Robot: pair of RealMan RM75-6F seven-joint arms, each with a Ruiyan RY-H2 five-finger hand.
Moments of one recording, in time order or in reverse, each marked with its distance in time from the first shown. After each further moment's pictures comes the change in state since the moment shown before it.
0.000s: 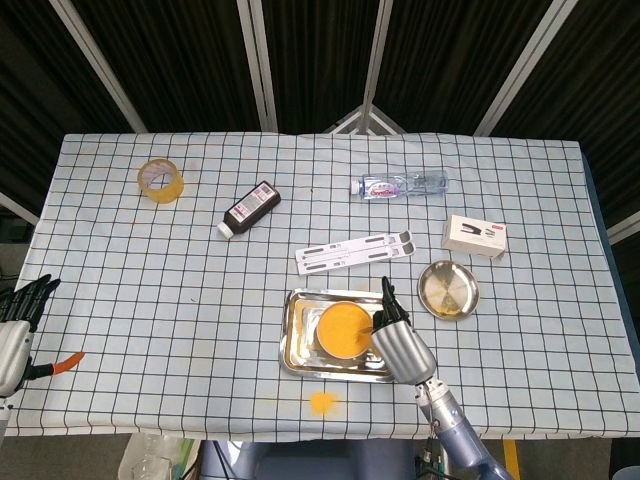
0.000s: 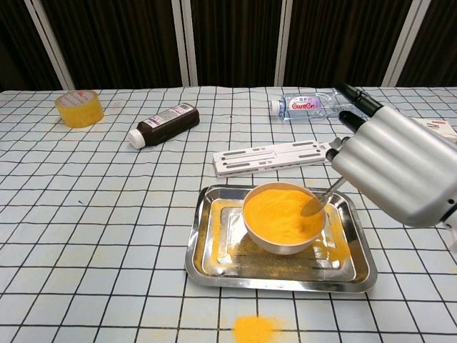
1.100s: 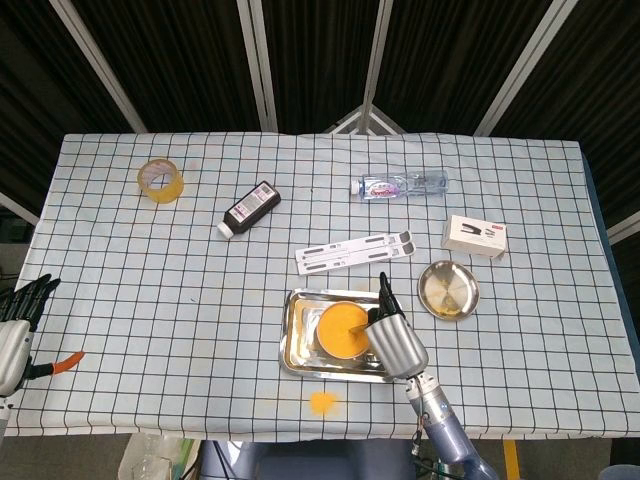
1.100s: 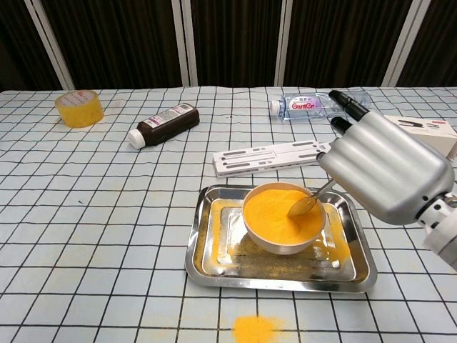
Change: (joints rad) left arm -0.001 0.001 -0.002 0.000 -0.003 -0.003 -0.006; right arm 0.006 -0.060 0.046 0.007 0.084 -0.032 0.005
